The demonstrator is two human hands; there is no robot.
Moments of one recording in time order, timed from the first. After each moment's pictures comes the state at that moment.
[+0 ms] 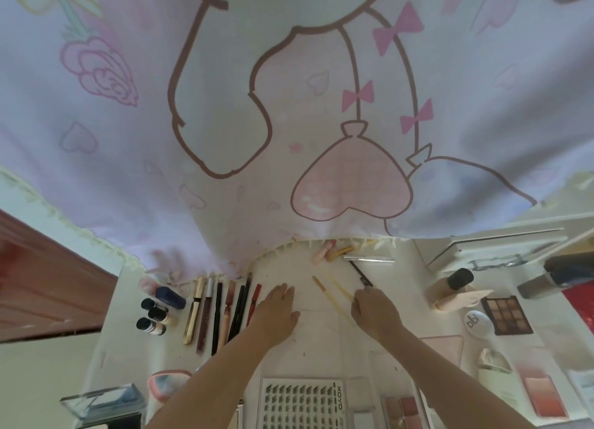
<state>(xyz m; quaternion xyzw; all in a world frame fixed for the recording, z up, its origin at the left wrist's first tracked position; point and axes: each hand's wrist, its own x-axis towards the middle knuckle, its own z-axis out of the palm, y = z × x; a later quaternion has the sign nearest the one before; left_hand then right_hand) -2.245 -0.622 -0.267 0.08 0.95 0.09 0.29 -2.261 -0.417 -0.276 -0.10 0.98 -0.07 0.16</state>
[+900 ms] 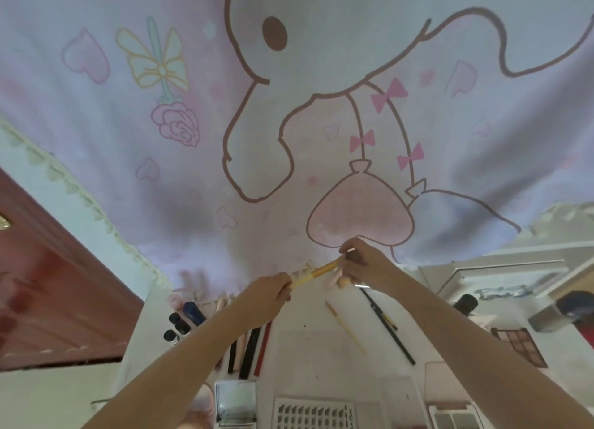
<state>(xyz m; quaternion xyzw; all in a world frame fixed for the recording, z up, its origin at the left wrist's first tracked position) -2.247 -0.661 -0.158 0.10 0.95 0.25 0.14 -2.303 -0.447 -0.144 -0.13 0.84 -0.50 0.18</state>
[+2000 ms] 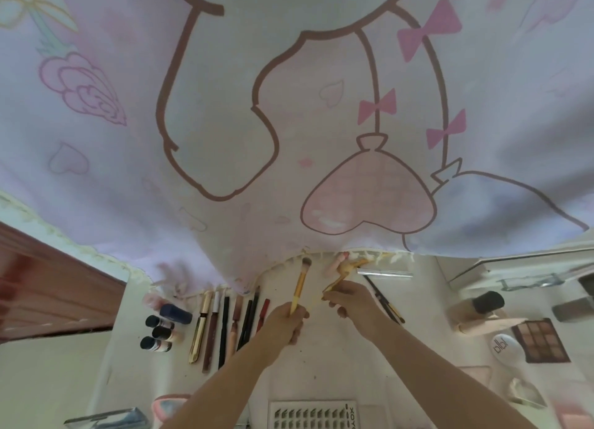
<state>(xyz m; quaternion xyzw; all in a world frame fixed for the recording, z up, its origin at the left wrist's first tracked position) -2.258 -0.620 -0.249 -0.25 0.68 0.63 0.28 -2.302 -0.470 -0.256 0.12 0.68 -0.66 0.30</state>
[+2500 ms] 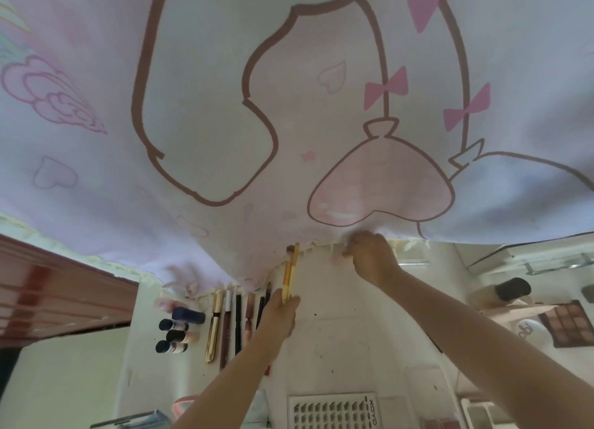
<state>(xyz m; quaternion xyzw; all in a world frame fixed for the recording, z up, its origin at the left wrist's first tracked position) -2.268 -0.640 -0.252 -0.33 0.69 0.60 0.24 -2.368 -0.462 -0.262 -0.21 0.97 -0.04 0.09</state>
